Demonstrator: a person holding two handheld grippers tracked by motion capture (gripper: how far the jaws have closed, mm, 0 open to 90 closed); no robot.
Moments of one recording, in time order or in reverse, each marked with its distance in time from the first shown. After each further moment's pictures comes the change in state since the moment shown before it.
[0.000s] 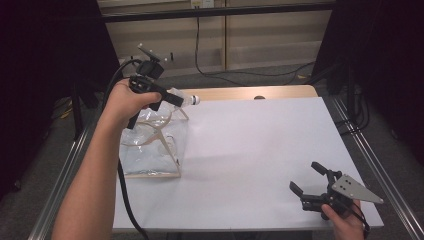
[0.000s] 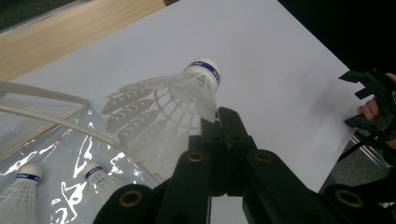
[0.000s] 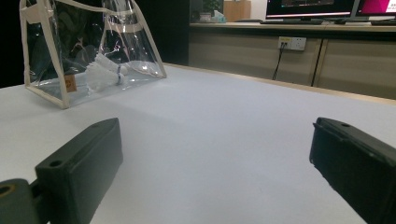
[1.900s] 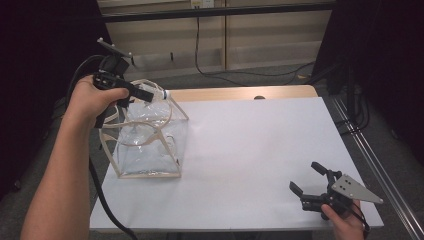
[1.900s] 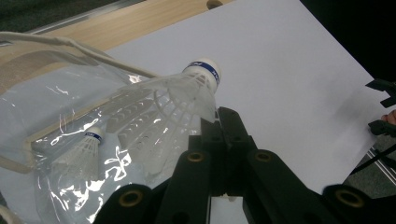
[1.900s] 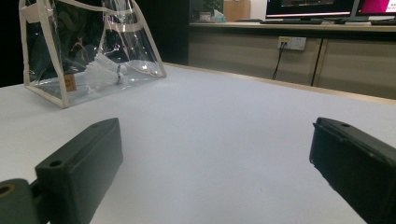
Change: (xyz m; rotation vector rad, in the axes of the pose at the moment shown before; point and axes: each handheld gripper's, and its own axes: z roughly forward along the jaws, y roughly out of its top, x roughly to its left) left arm 0.031 -0.024 -0.055 -0.038 0.096 -0.081; right arm 0.000 0.000 0.000 -0.001 -0.002 0.000
